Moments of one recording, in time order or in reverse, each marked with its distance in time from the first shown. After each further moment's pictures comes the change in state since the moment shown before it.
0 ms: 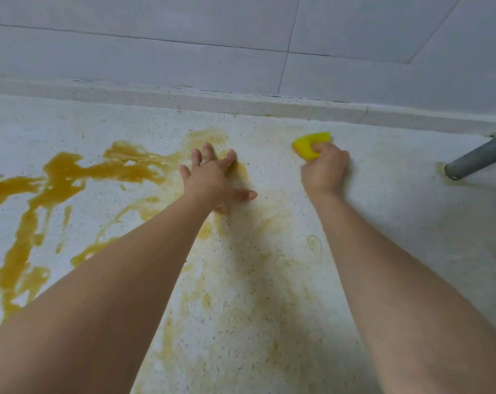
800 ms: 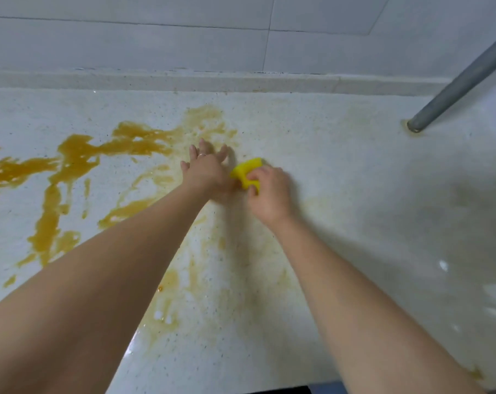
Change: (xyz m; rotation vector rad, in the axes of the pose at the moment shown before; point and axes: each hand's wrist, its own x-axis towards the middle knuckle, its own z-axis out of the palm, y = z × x) left_hand -0.057 -0.019 0.012 0.026 -0.013 0.078; right_hand -0.149 -0.002 0.004 -0.035 -0.229 -0.387
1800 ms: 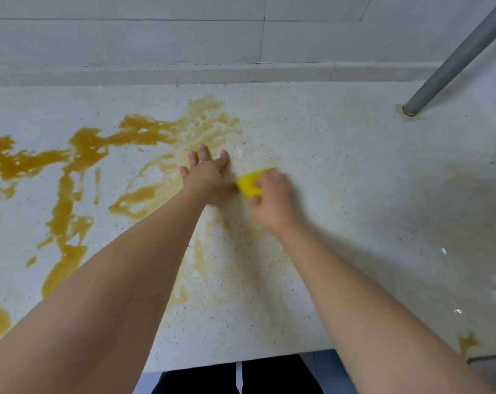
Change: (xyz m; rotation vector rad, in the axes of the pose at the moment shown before) left_hand -0.031 -0.010 0.016 -0.052 -0.032 -0.002; right_hand -0.044 0.006 0.002 -0.004 -0.045 0.023
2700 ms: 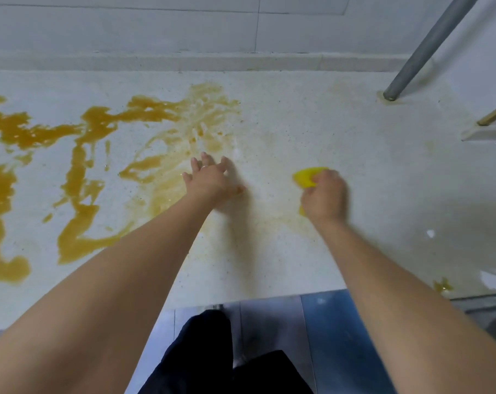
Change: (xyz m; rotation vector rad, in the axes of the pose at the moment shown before) left_hand -0.074 -0.001 0.031 0.030 -0.018 -0.018; right_hand -0.067 0.066 -0.018 -0.069 0.301 0.333
